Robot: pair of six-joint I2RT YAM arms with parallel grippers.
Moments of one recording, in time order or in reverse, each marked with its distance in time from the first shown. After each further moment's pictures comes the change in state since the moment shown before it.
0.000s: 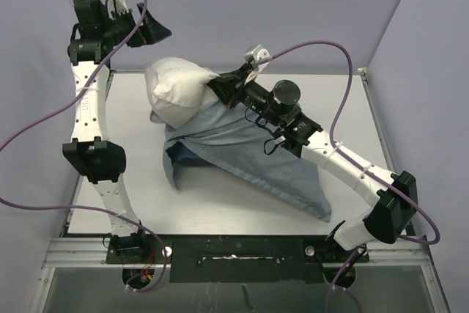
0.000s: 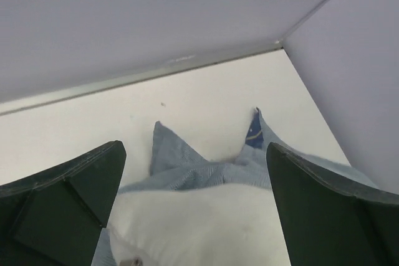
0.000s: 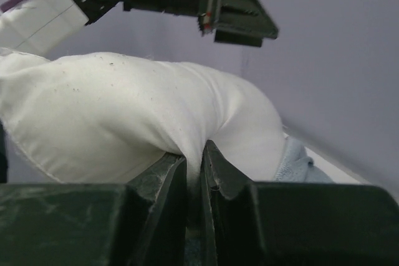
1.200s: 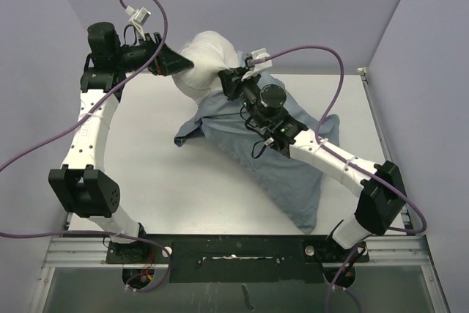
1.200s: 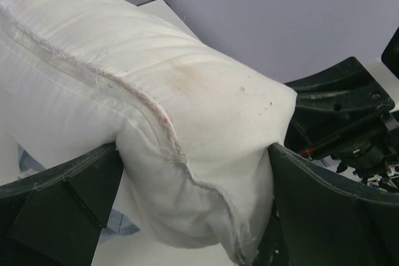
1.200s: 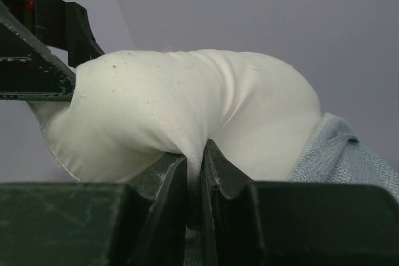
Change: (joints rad) left arm -0.079 -0.434 -0.736 0.386 0.358 -0.131; right arm 0.024 0.102 -0.003 0.082 0.469 -0.072
